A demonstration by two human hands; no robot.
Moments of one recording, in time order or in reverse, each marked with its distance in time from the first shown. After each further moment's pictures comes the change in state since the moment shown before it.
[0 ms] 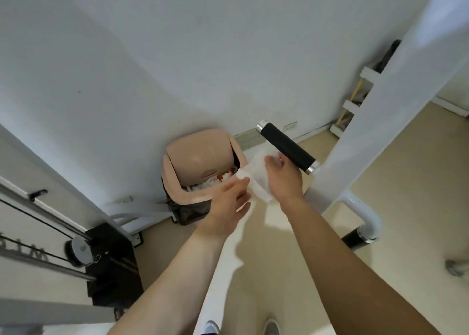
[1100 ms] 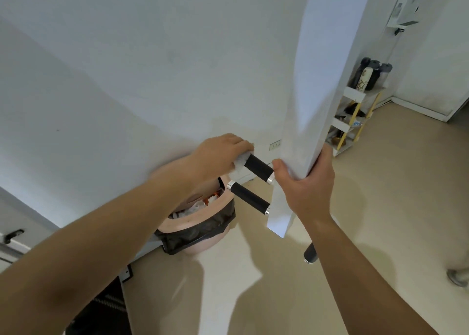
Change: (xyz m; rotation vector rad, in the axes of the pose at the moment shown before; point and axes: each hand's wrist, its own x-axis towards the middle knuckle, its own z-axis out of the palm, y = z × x) left_hand 0.023 0.130 0.119 1.989 -0.266 1.360; right_hand 0.002 -0.023 -0.129 0.098 0.435 -0.585
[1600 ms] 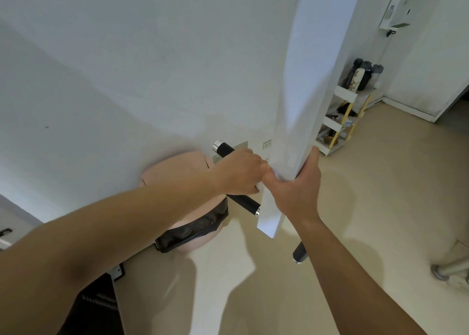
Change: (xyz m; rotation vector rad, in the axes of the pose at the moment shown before) left_hand 0.032 0.062 0.000 0.218 -0.330 0.210; right_hand 0.001 0.000 -0.001 -0.014 -0.066 0.068
